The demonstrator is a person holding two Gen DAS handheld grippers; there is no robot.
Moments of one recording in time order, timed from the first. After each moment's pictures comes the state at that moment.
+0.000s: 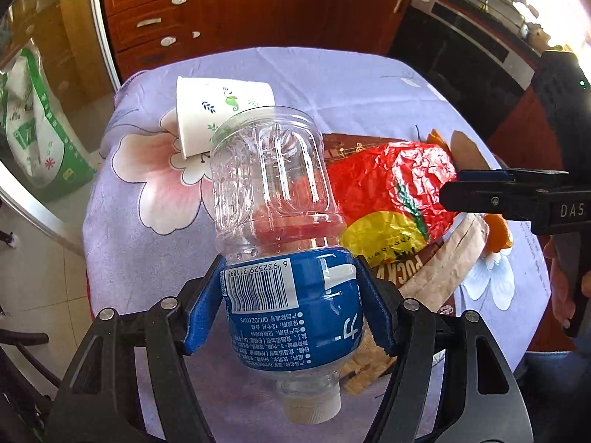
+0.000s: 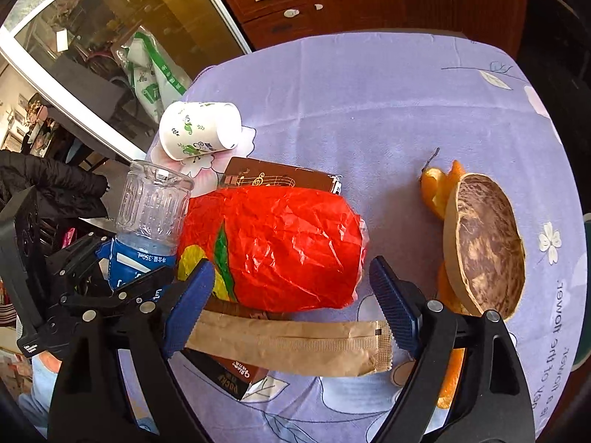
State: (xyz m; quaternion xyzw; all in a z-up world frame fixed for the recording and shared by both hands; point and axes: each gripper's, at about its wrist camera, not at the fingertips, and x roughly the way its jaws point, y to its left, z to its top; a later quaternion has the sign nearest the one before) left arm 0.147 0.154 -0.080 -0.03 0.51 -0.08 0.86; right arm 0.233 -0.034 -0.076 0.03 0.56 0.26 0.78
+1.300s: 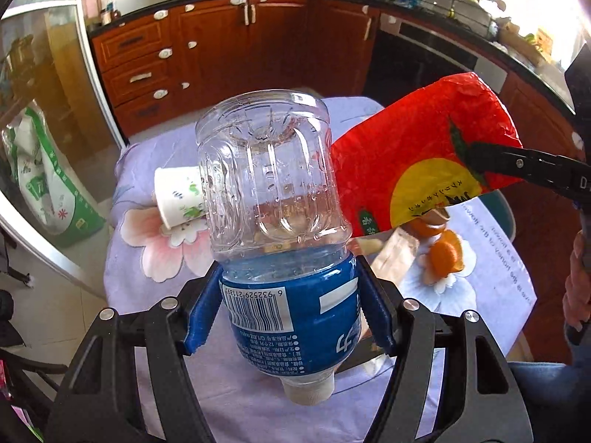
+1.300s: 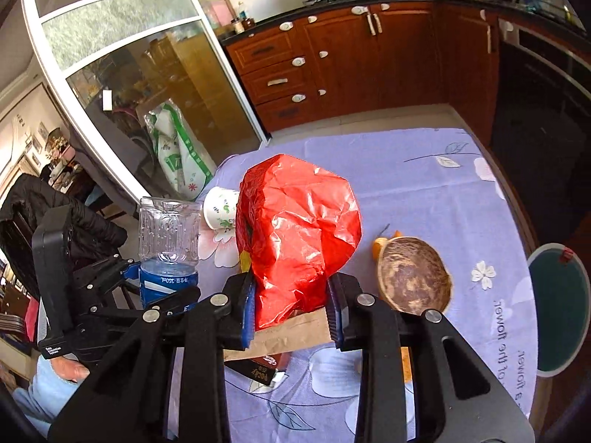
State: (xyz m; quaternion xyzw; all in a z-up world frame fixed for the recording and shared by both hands) left arm 0.121 0.078 0.002 0.03 0.44 -0.09 0.89; right arm 0.167 -0.123 0.031 0.07 0.41 0.26 0.87
